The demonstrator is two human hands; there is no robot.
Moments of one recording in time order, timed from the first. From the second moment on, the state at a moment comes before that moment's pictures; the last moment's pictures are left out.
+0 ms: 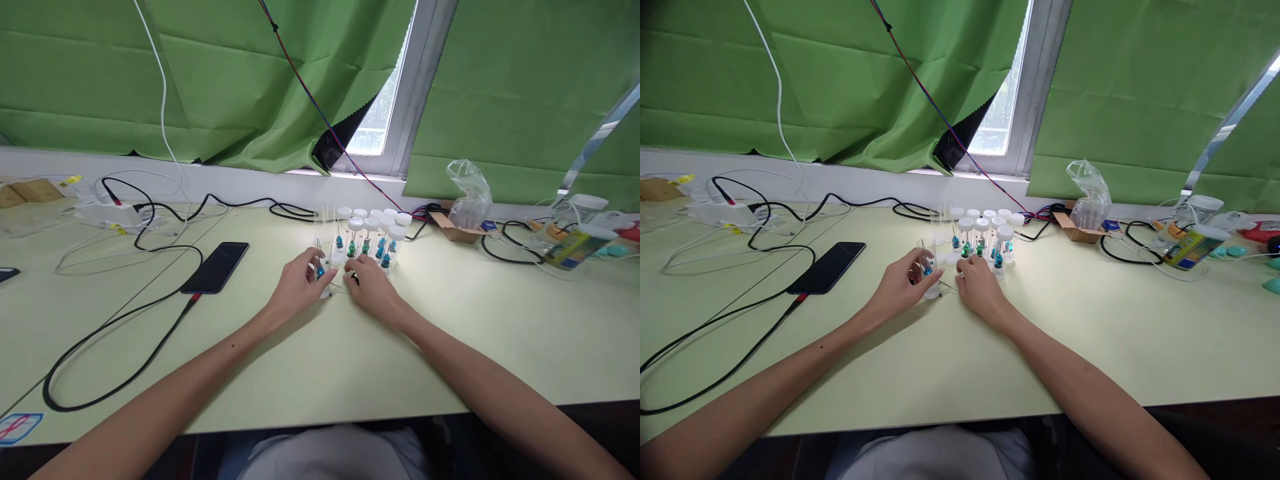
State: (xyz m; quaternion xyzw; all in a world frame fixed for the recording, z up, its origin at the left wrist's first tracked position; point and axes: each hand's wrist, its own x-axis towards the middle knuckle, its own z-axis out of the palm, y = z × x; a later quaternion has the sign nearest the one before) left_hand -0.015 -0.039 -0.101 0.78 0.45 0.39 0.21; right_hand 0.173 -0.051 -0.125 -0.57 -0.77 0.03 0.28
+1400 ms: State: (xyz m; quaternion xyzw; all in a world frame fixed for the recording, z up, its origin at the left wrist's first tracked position) left_hand -0.024 -0.016 -0.105 0.73 0.47 0.44 0.22; right_hand 0.170 -0.048 -0.129 -0.54 -0.81 0.05 0.23
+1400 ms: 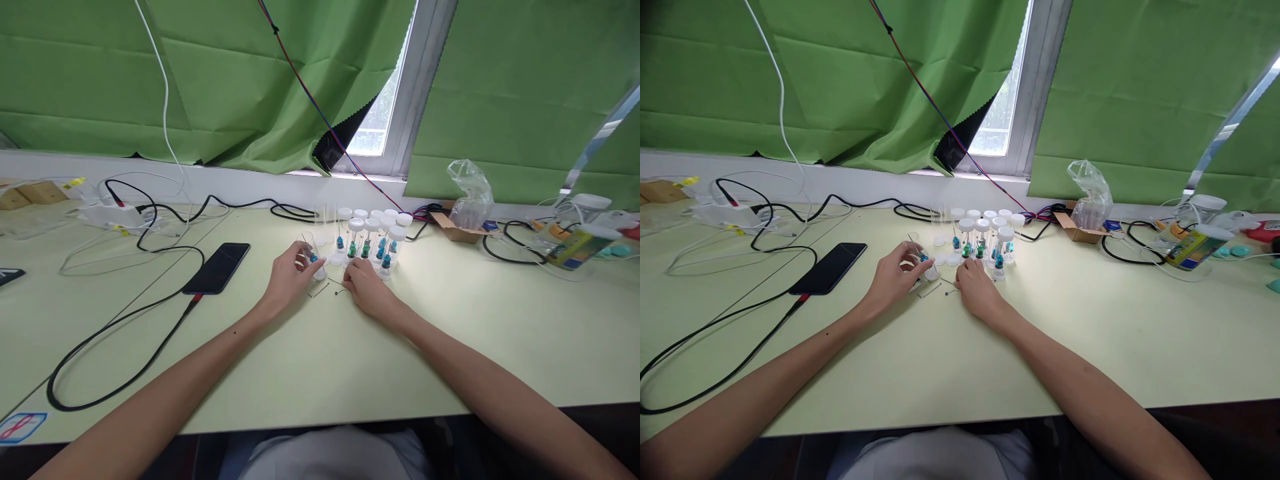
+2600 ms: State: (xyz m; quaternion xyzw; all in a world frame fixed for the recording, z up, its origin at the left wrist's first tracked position) left_hand -0.032 -0.001 -0.109 0.63 0.46 0.46 0.42; right_hand 0.173 -0.048 -0.128 -0.55 -0.79 0.06 0.26
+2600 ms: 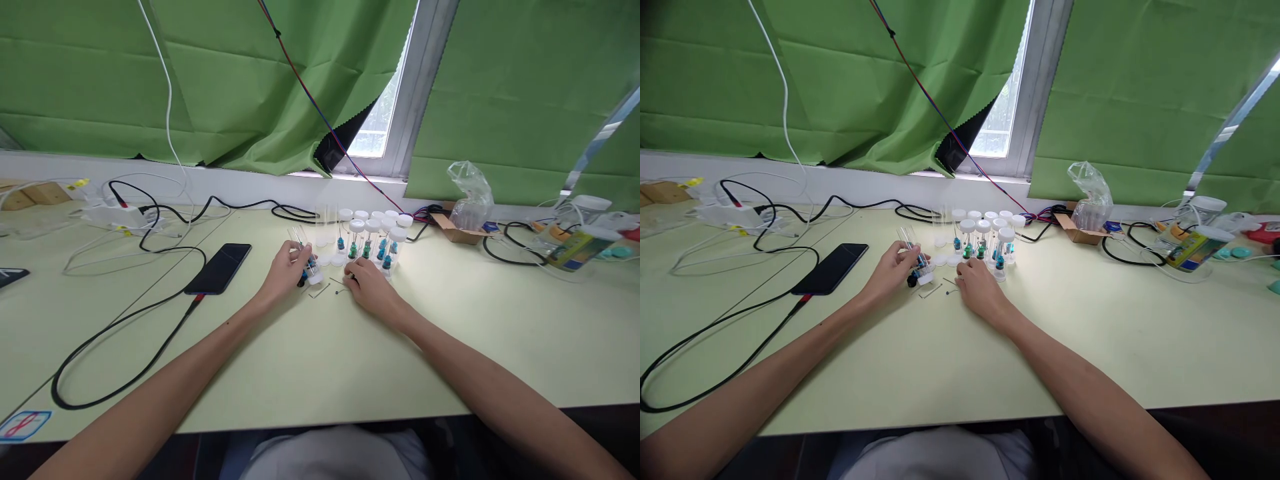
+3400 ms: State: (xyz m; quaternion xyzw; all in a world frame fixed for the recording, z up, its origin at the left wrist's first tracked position) left_hand -0.032 -0.009 -0.107 0.77 0.43 0.36 0.30; right_hand 0.173 -0.047 -0.130 -0.55 -0.79 0.06 0.26
